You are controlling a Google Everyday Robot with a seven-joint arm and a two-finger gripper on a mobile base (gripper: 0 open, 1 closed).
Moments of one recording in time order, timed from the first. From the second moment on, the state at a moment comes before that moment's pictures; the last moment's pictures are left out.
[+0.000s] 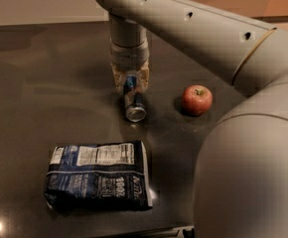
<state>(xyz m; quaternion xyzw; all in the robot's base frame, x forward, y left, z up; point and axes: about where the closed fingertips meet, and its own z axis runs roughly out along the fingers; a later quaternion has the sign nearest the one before) 0.610 0.029 0.842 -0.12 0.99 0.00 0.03</state>
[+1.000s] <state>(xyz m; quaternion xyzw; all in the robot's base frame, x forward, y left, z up) 0.631 0.058 0.907 -0.27 0.95 0.03 0.13</state>
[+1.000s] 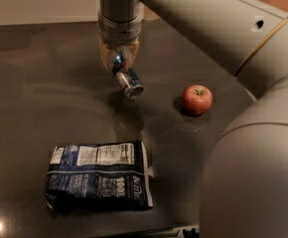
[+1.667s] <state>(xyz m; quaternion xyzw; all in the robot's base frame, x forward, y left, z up) 0.641 0.075 0.941 -0.37 0.89 0.11 0.25</state>
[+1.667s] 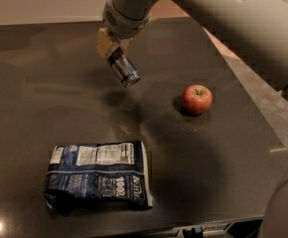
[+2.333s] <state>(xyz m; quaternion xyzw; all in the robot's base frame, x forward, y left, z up) 0.645 0.078 0.960 -0.43 0.80 0.17 0.37</state>
